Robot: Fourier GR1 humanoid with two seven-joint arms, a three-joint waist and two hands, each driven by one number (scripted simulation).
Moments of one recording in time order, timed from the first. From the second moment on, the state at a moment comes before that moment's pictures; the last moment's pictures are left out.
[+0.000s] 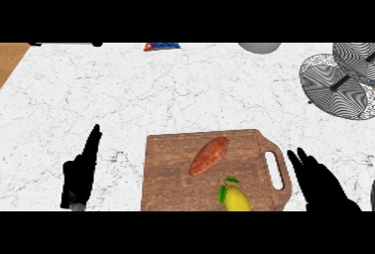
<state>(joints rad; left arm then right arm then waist) 0.03 0.35 -0.34 -1.40 0.23 0.43 -0.04 0.00 -0.73 0.73 -2.27 0.74 -0.05 1.15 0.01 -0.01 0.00</state>
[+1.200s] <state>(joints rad) 0.04 0.31 -0.33 -1.41 0.19 0.44 -0.03 -0.04 -0.18 0.82 -1.94 0.99 0.23 1.19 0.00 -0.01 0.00</state>
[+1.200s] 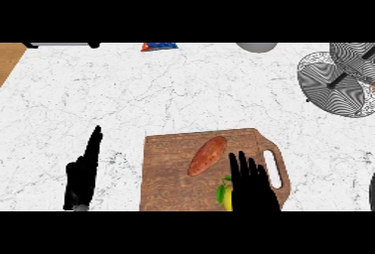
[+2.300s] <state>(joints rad) 0.05 0.30 -0.28 -1.42 0.18 0.38 -0.01 0.06 -0.02 0.68 -1.80 1.08 0.35 1.08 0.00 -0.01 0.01</state>
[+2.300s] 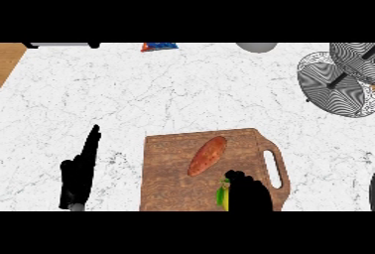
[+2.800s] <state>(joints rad) 0.05 0.27 -0.26 -1.40 0.14 0.37 -0.02 0.02 -0.04 0.66 -1.74 1.16 0.33 1.00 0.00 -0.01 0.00</state>
